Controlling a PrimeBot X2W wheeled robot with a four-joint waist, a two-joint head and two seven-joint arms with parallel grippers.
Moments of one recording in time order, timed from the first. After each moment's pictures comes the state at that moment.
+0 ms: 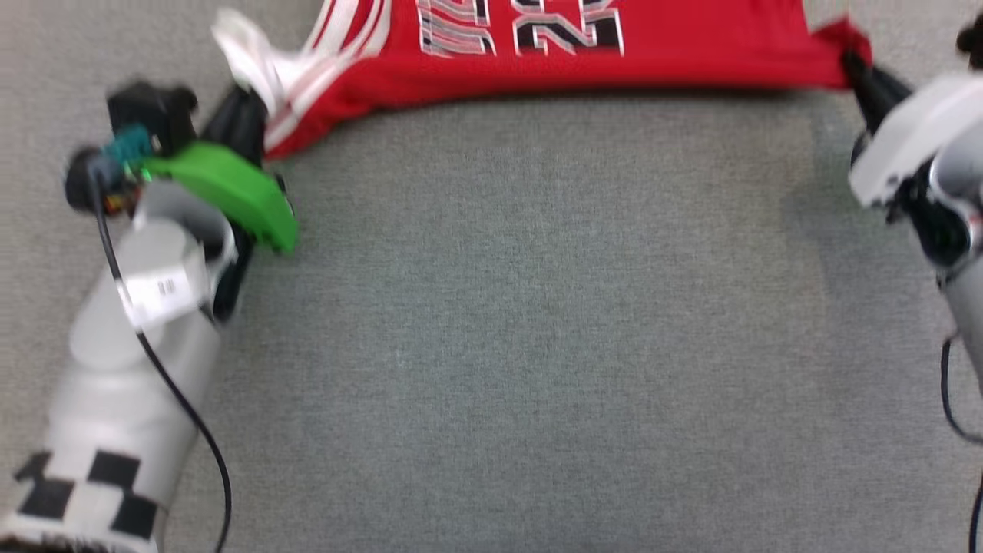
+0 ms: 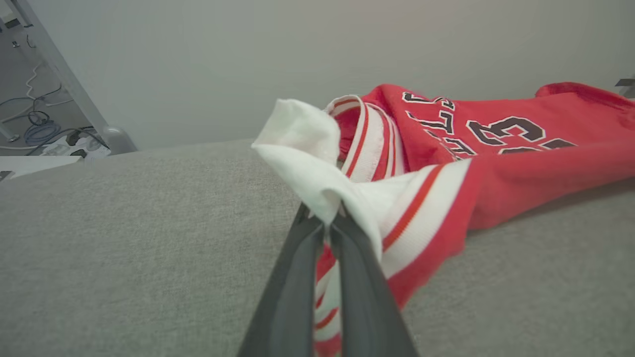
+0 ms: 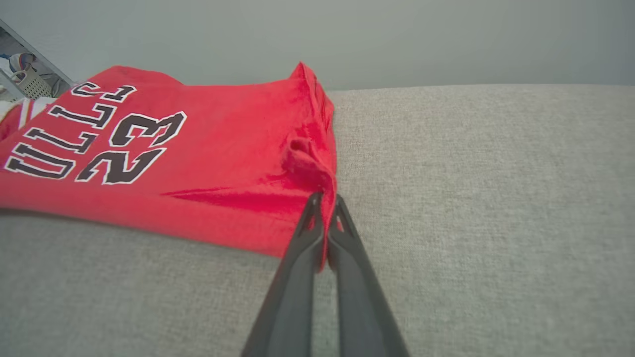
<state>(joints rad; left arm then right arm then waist) -0.86 0.34 -0.38 0.73 -0.48 -0.13 -0.26 -0.93 -0.41 0.40 0.73 0.72 0.13 0.05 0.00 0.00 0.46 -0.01</state>
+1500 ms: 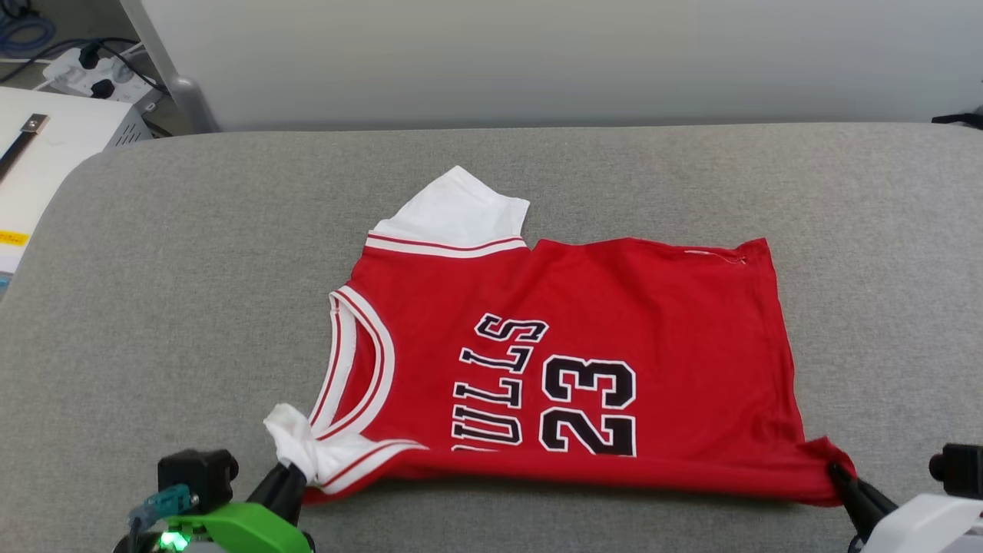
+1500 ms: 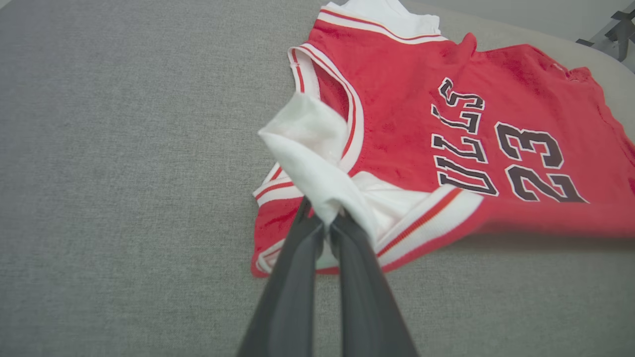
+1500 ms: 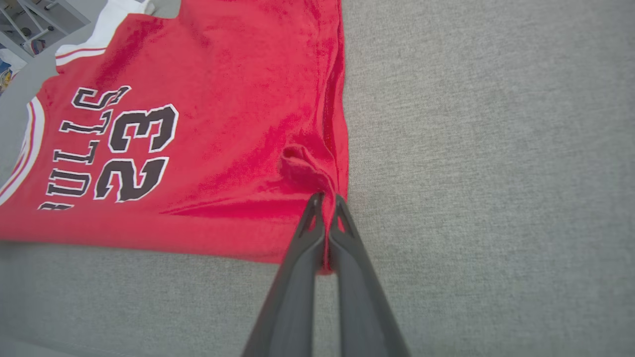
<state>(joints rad) 0.16 0.47 -0.33 -0.14 -0.65 0.20 0.10 0.22 -0.18 -0.11 -0.09 0.50 0.14 0.39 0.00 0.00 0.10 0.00</state>
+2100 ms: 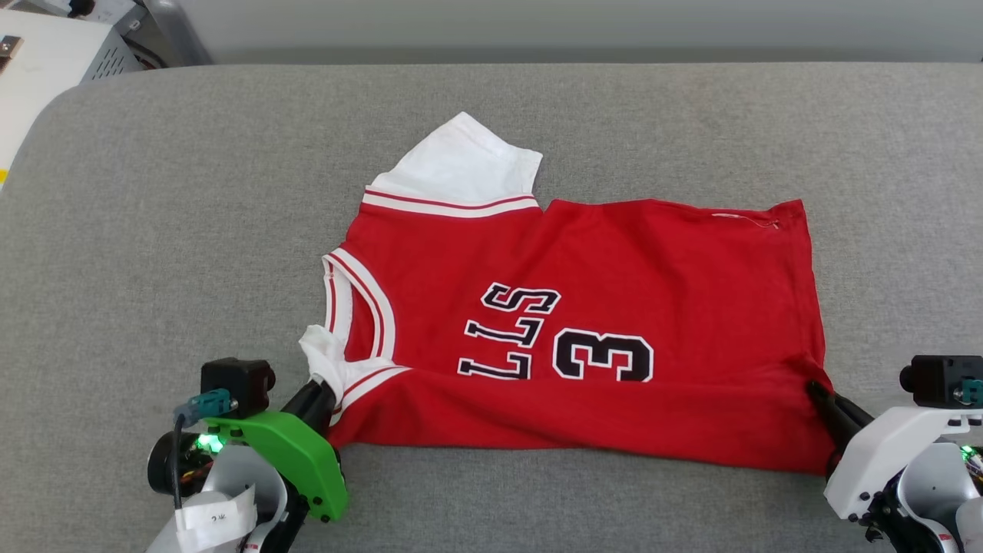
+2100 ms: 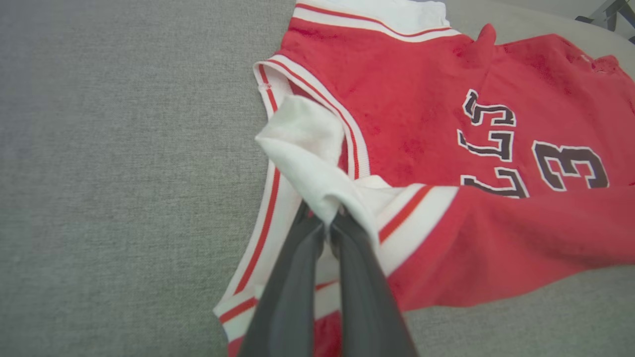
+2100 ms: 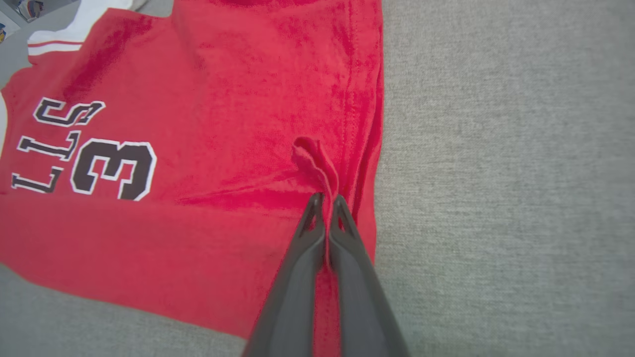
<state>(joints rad) -0.15 0.42 -0.40 0.13 -0.64 0.04 0.07 -0.04 -0.26 0.01 0.07 0.51 0.14 0.35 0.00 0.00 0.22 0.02</state>
